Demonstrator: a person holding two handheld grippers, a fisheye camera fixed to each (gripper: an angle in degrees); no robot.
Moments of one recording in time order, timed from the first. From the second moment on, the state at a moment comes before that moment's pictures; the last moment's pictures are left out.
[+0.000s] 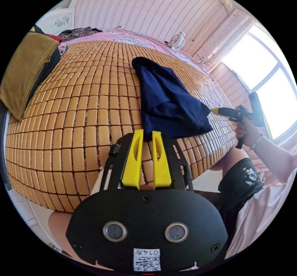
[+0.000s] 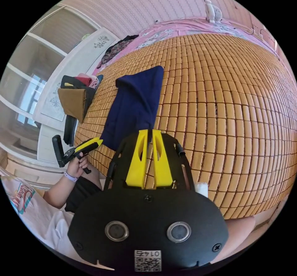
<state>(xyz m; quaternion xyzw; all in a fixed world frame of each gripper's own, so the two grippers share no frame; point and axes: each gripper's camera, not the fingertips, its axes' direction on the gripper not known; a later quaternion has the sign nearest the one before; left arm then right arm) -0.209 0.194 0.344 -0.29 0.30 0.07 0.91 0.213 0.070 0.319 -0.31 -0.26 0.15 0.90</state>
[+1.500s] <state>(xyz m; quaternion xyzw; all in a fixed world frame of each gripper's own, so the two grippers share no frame) -0.428 -0.081 -0.128 0.24 0.44 -0.07 0.86 0.492 -0.018 -0.203 0.27 -0.36 0.05 0.89</state>
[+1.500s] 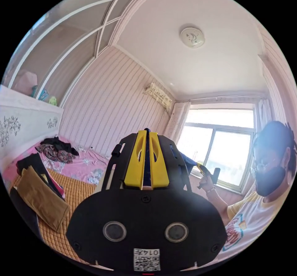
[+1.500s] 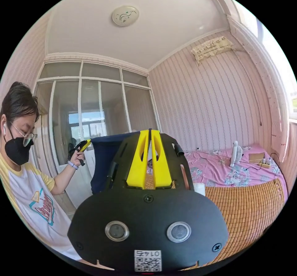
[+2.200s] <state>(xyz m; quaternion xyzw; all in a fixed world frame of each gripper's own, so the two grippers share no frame) -0.418 -0.126 -0.232 0.31 0.47 0.00 0.83 0.532 -0.035 -0.344 0.33 -0.31 -0.06 0.89</state>
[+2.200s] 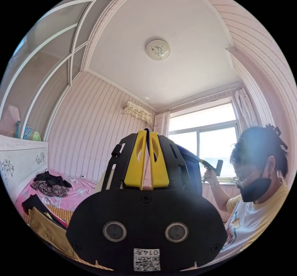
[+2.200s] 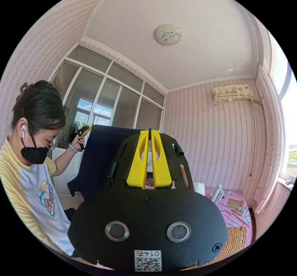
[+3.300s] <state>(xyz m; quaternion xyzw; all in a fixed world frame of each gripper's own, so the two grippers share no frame) -0.220 0.014 0.236 -0.28 0.32 0.02 0.91 0.571 0.134 0.126 -0.10 -0.36 0.33 0.87</state>
